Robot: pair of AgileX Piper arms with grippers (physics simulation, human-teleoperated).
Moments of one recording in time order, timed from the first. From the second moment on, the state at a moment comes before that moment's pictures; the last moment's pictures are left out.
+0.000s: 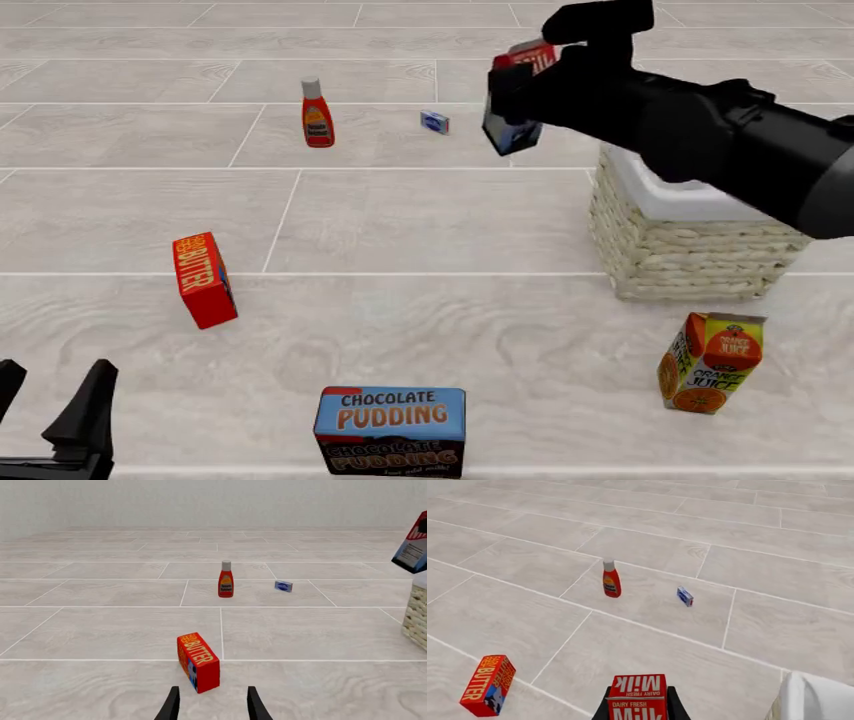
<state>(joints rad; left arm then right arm) 0.00 0.00 0.00 0.01 0.00 0.42 1.54 -1.36 0.12 -0.03</state>
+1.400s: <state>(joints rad) 0.00 0.00 0.00 0.01 0.00 -0.03 1.48 -1.29 0.11 -0.05</state>
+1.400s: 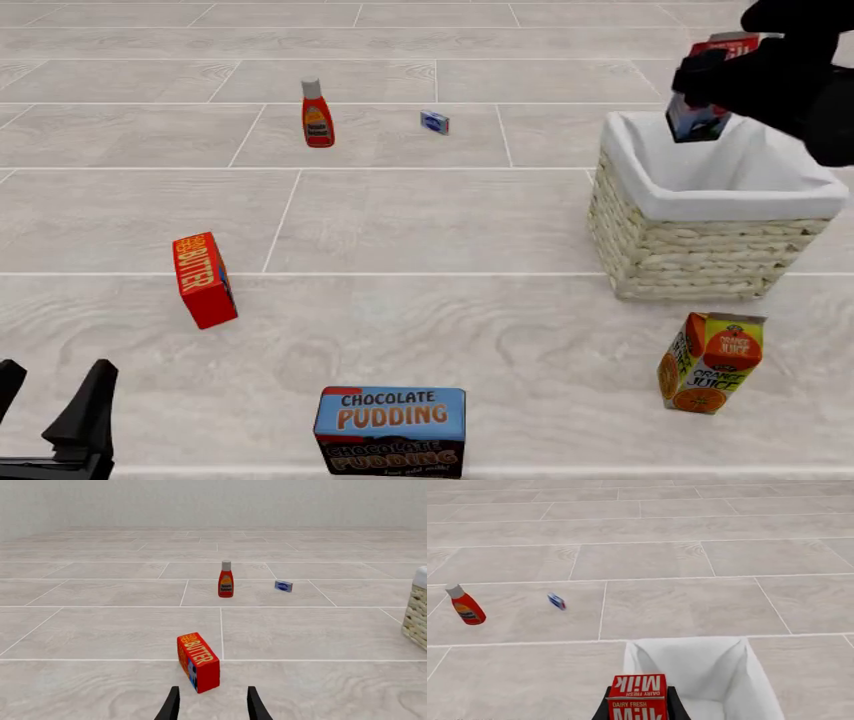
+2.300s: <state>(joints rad) 0.00 0.00 0.00 0.01 0.00 -0.12 1.65 -1.31 0.11 -0.09</state>
